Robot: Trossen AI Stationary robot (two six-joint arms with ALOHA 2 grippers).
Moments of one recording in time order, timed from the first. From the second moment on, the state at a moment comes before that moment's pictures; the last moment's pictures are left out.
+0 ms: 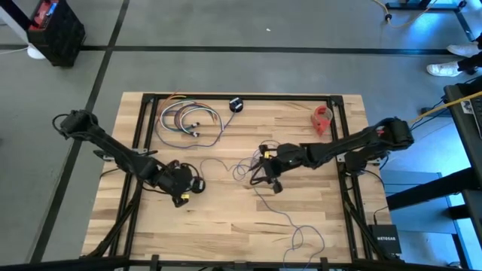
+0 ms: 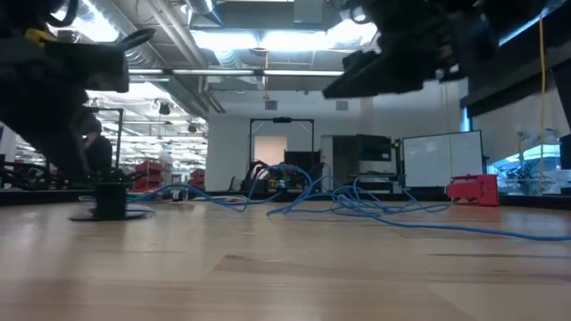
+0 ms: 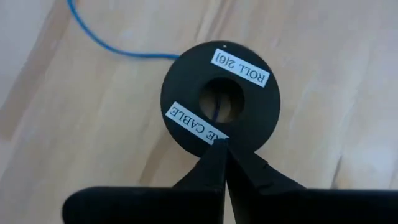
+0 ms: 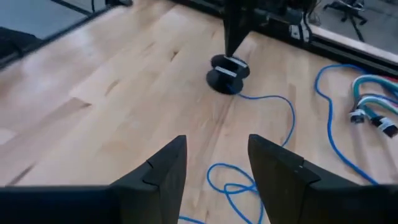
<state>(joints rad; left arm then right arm) -0.50 1.22 0.56 -0.45 -0.30 -0.81 0.10 1.49 0.68 0.35 -0.15 -0.31</state>
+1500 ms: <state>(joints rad) -0.49 1.31 0.45 -0.20 -0.48 -0.85 0.17 2.23 1.29 0.47 0.12 -1.00</state>
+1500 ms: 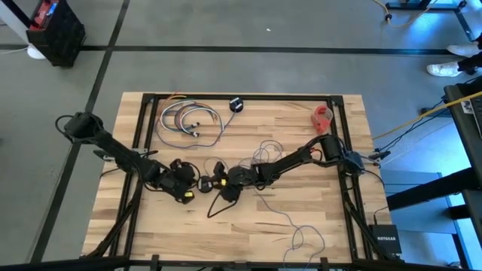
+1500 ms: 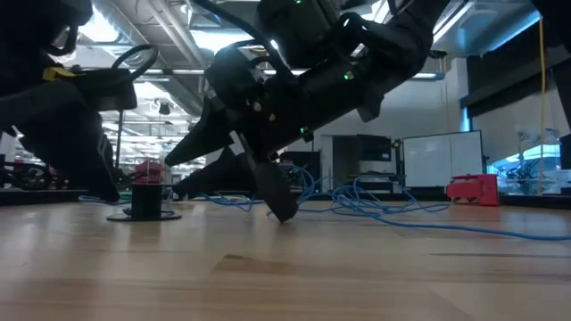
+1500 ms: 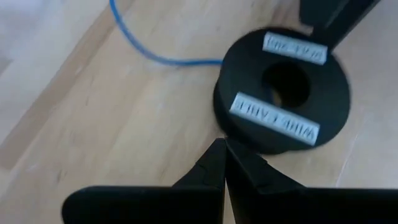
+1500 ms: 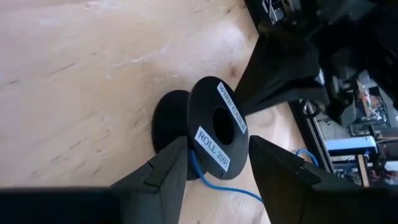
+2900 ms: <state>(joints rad) -0.48 1.31 0.60 -0.14 -0.53 -0.58 0.20 1.82 1.28 -0.23 0.28 -0.61</state>
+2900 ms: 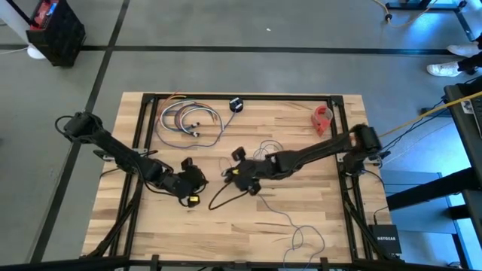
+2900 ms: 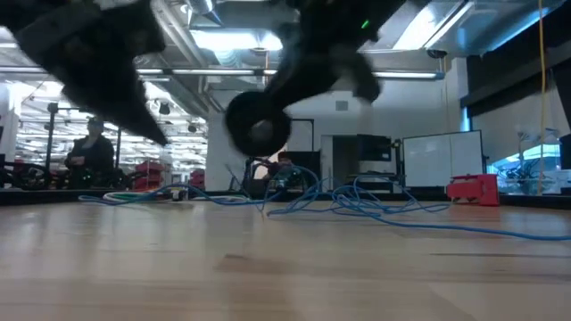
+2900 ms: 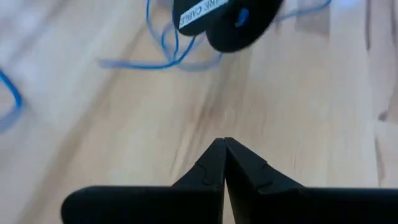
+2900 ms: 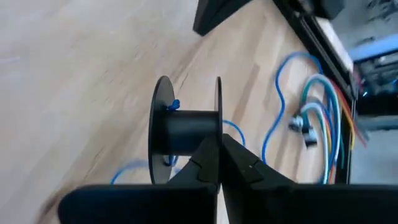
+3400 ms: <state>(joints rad) -0.30 1.31 0.59 0.26 -0.58 -0.25 0.24 1.33 1.01 -0.44 0.43 -0.37</state>
